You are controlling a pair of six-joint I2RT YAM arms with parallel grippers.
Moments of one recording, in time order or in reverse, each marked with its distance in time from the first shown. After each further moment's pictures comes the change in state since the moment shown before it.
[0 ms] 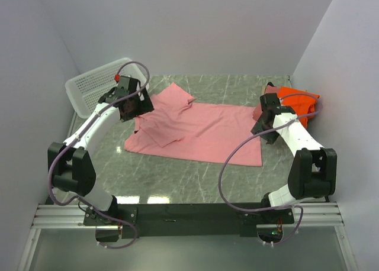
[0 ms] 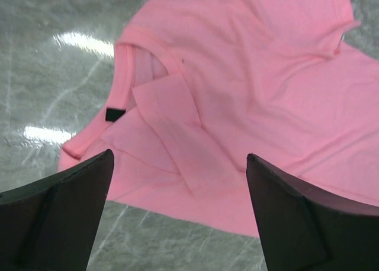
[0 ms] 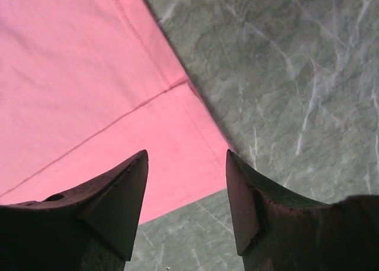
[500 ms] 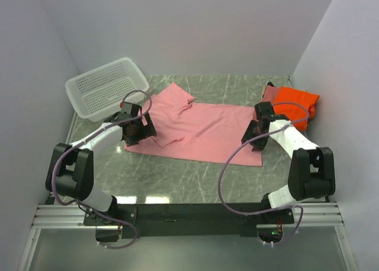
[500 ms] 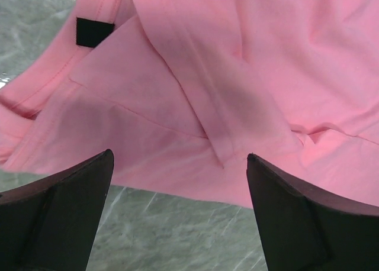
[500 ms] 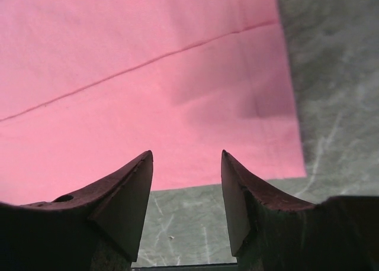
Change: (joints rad) left arm 0.001 -0.068 -0.423 0.228 0.168 -0.055; right arm 0.039 -0.025 -0.145 0.111 -0.266 -0.061
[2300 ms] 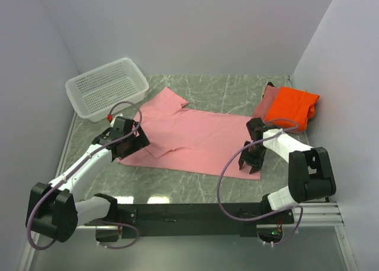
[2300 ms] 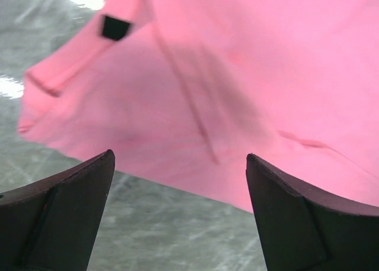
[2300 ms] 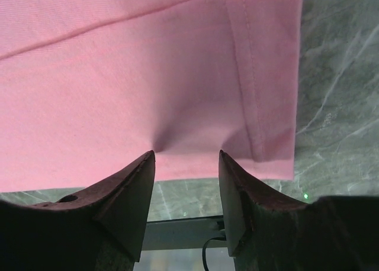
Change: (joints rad) left arm -0.038 -0.361 -0.222 -0.105 -0.153 -0.135; right arm 0.094 -0.005 -0.170 -0.109 -0.058 -0.009
